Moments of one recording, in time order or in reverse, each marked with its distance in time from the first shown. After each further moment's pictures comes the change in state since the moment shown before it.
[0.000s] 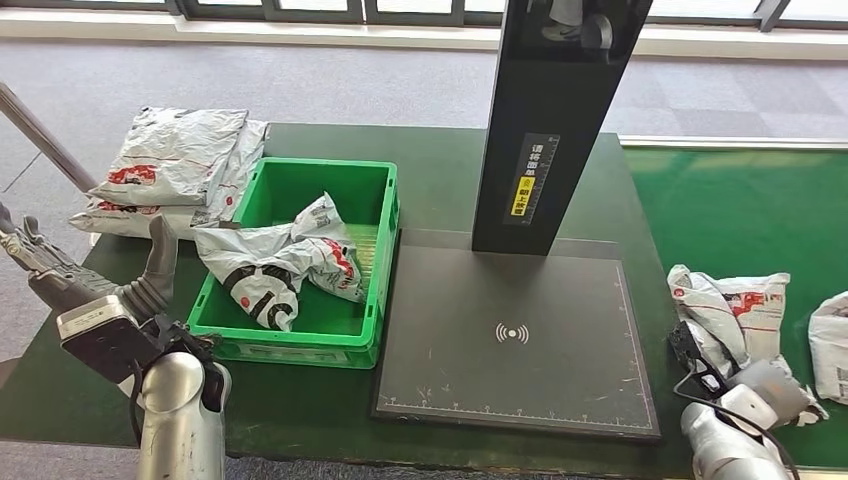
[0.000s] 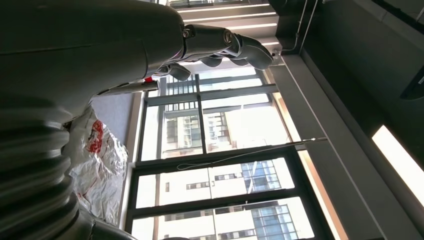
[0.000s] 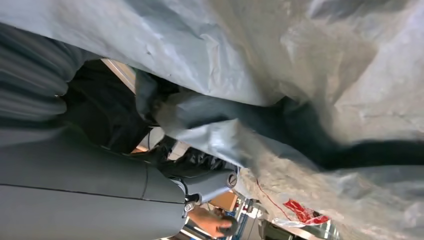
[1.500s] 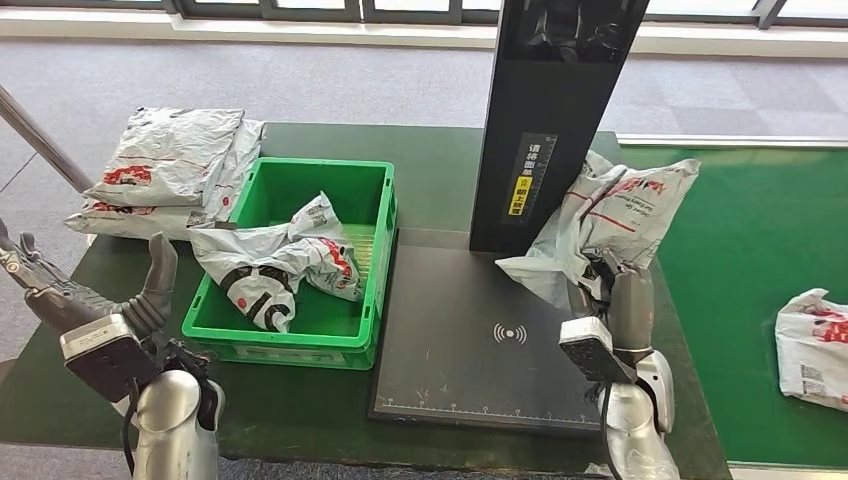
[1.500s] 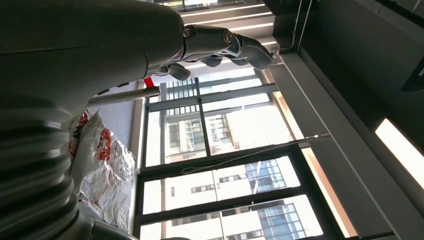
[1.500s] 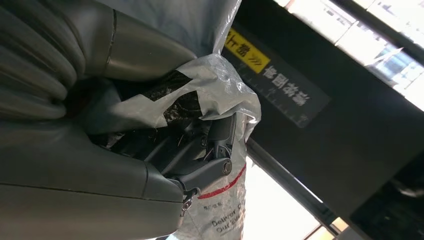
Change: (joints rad) left arm 0.070 0.006 -0.004 -0.046 -0.018 -0.001 0.000; right arm 0.343 0.374 0.354 -1.030 -0.840 0.179 -1.190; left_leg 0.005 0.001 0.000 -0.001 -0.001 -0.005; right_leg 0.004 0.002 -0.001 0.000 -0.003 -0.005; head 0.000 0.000
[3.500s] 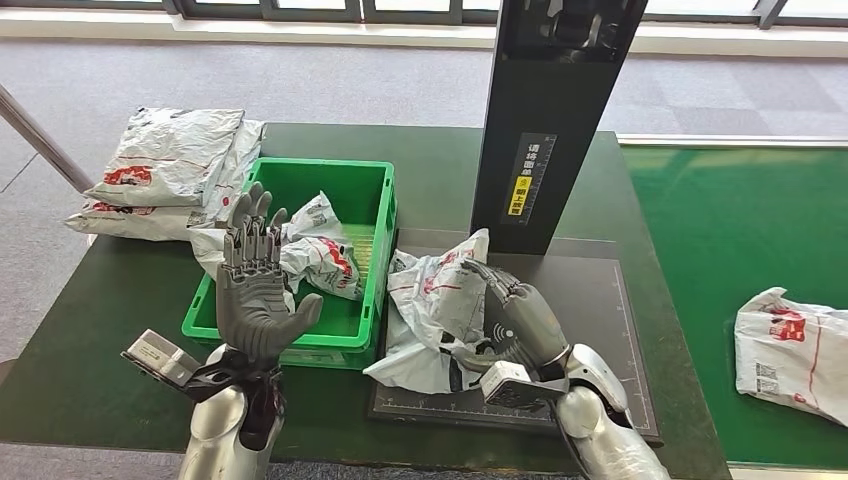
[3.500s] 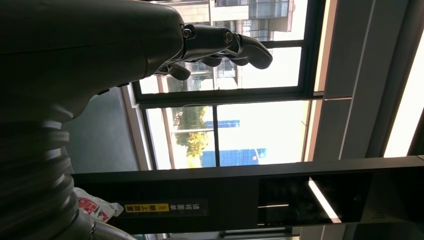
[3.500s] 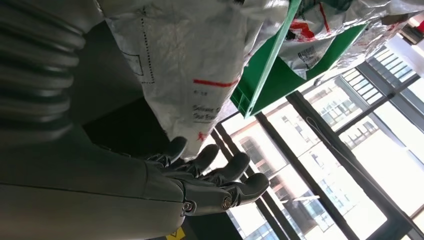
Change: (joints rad) left arm 0.025 0.022 -0.221 0.109 0.324 -0.877 0.001; right arm -0.073 -0.181 0.446 0.160 -0.063 0.139 0.000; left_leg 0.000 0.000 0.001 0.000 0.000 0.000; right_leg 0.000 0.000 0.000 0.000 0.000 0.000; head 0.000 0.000
